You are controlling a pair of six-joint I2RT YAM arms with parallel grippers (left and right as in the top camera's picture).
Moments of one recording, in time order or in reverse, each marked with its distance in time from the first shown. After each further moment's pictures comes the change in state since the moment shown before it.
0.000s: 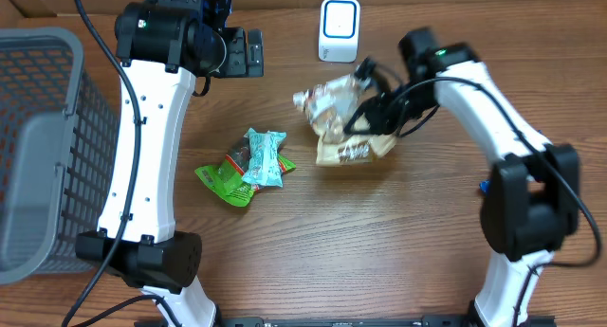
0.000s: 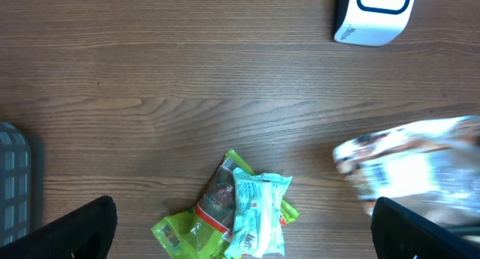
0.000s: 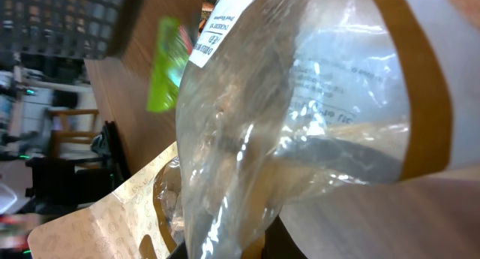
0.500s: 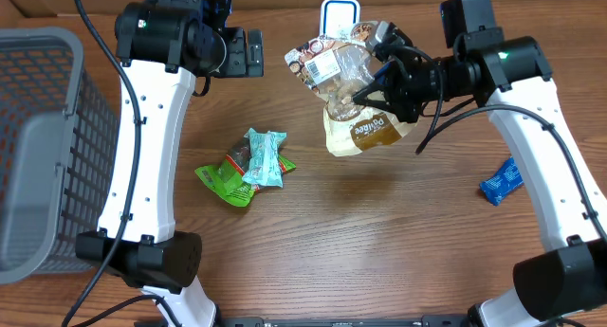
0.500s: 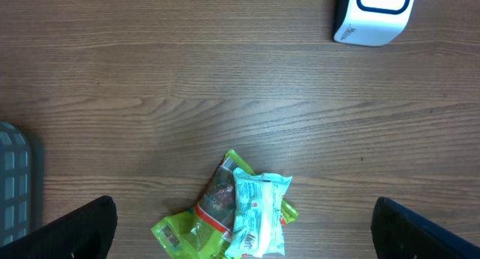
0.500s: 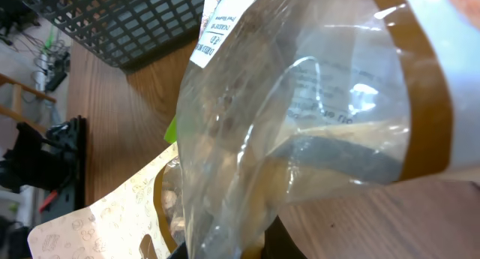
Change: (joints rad) left arm 0.000 0.000 0.000 0.000 0.000 0.000; right arm -0.012 -0.286 0.030 0.060 -0.012 -0.254
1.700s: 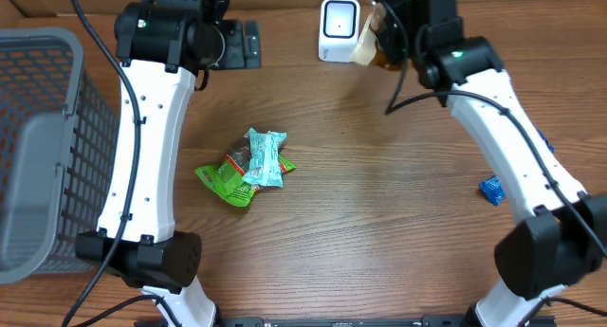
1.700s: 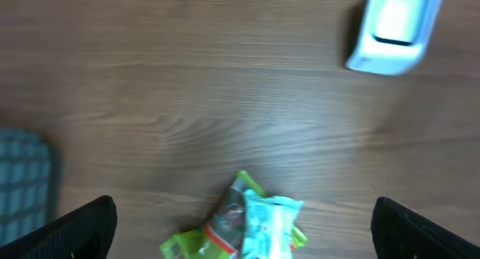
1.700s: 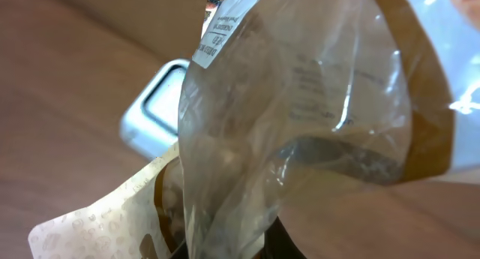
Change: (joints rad) left arm 0.021 0.000 0.000 0.047 -0.080 -0.041; right arm 0.106 0.132 0.000 0.577 1.057 0.325
